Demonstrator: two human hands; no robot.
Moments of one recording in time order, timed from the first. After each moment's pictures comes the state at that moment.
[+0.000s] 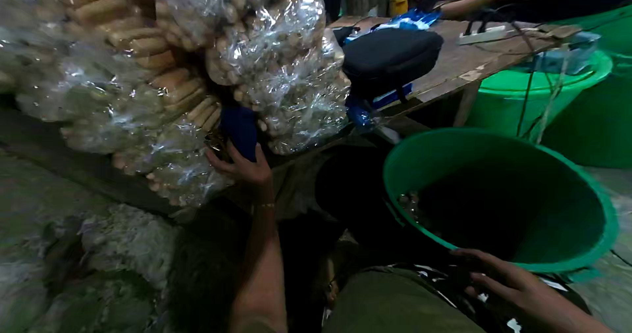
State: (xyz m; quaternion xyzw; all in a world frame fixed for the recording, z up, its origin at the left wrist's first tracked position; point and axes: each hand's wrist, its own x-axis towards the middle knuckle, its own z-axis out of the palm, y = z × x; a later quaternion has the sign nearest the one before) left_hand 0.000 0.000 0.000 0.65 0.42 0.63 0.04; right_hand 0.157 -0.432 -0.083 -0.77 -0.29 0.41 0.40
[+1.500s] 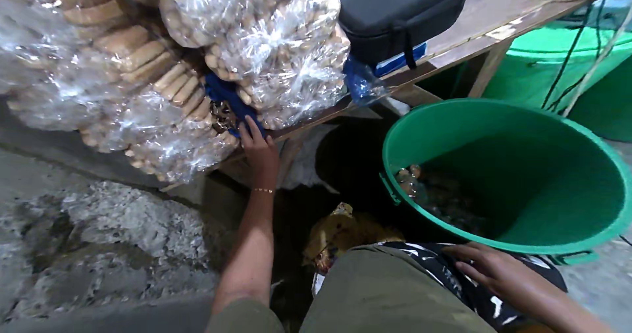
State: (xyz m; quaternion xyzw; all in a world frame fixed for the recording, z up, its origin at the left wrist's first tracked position) left_hand 0.008 -0.009 -0.039 0.83 0.43 0.36 0.04; right_hand 0.180 -0.429 -0.106 -0.81 -0.42 0.37 0.16
